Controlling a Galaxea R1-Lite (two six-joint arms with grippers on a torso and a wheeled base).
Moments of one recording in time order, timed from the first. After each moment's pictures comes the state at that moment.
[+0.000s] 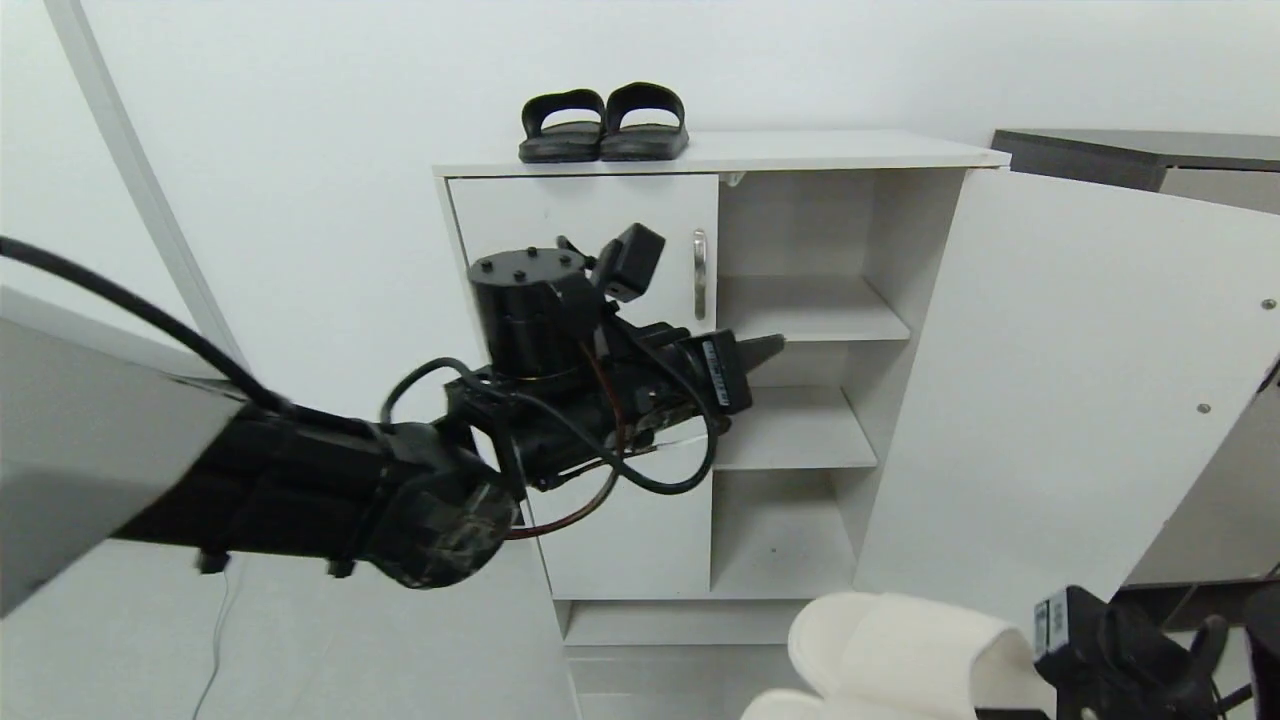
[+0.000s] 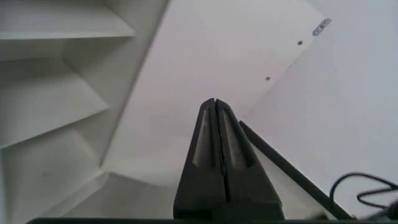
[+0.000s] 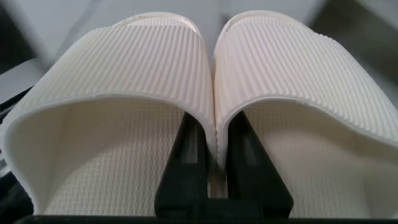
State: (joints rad) left arm -0.66 1.89 -1.08 -0.88 -0.33 -0.46; right arm 0.79 1.33 -0.25 -0.61 0.12 -0.07
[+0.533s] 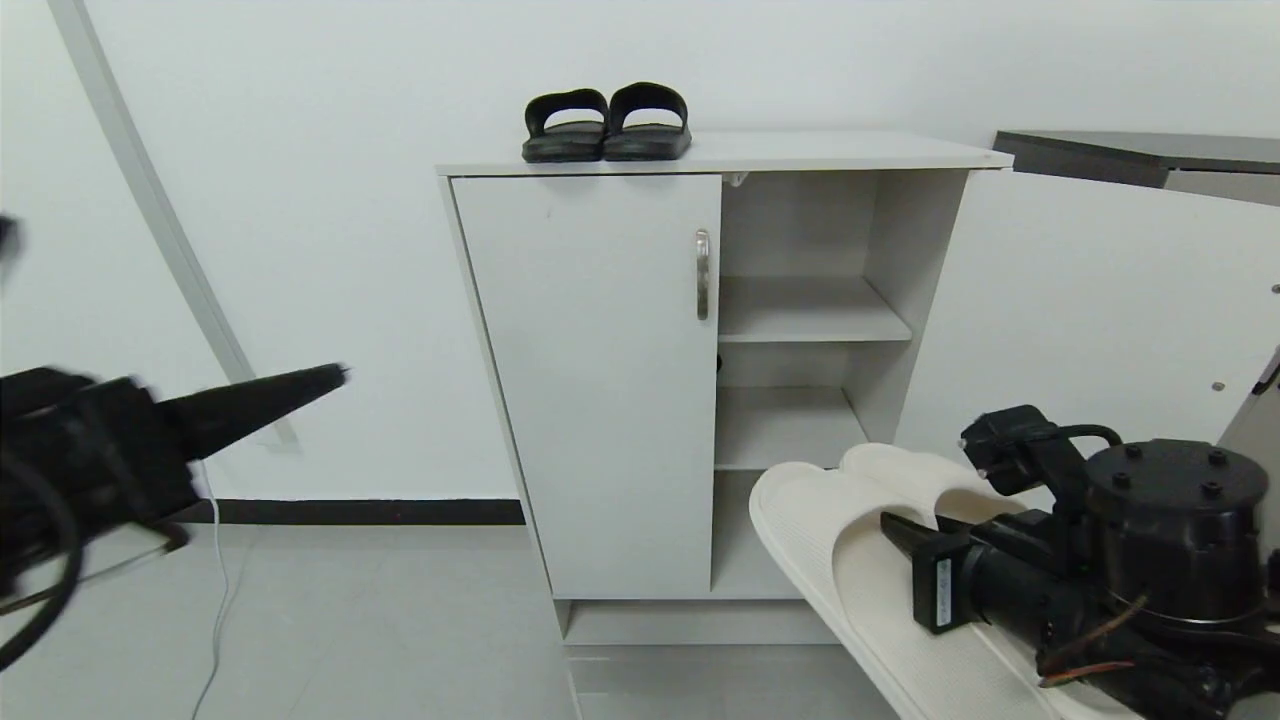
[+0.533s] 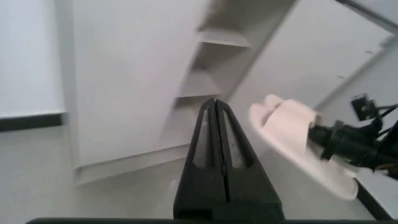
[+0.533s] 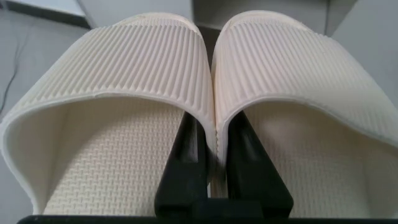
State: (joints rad) left arm -0.22 1.00 -0.64 -0.31 -0.29 -0.30; right arm 0.76 1.54 -0.52 -0.67 -0.37 0.21
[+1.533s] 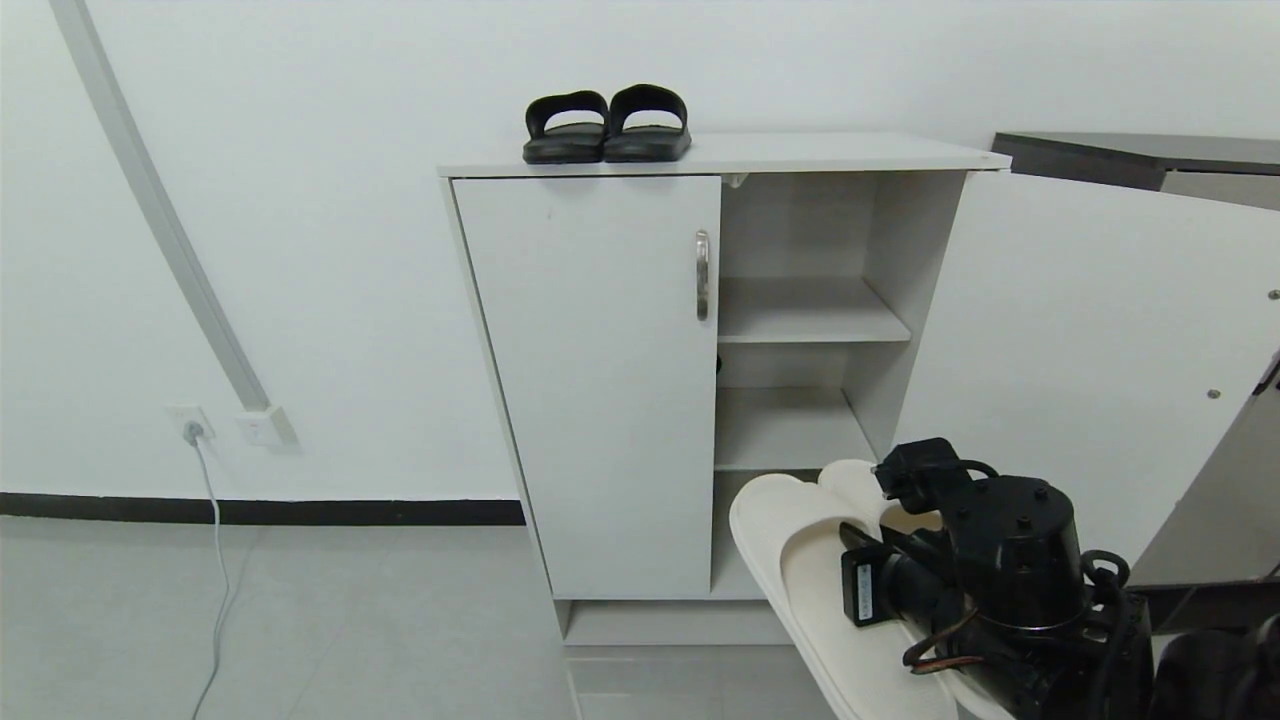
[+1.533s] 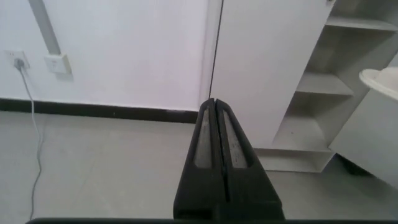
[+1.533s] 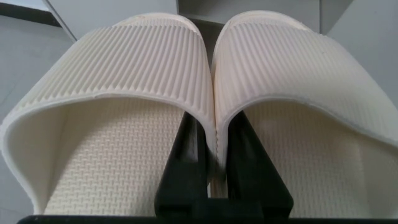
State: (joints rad) left arm 0.03 0.08 -0.16 0.12 -0.02 -0.06; right arm 0.78 1.79 -0.52 -0.88 -0.49 0.22
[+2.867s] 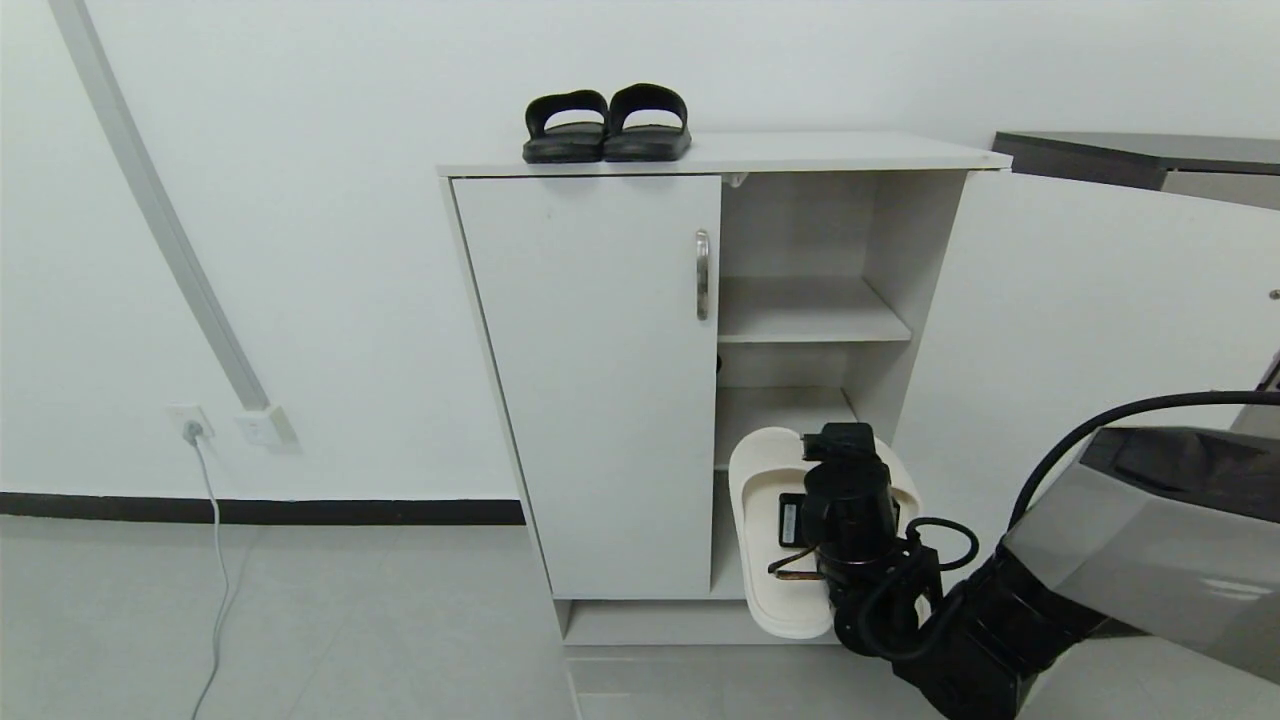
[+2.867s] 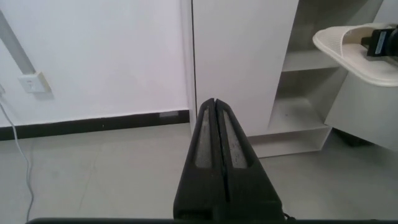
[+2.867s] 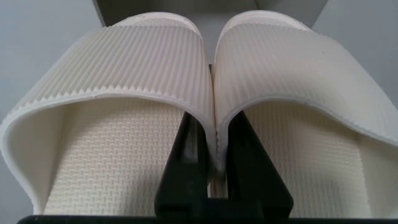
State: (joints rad) left arm 0.00 0.00 0.00 0.00 -0.08 0.03; right arm 0.73 2.19 -0.85 -1.05 -0.78 0.23
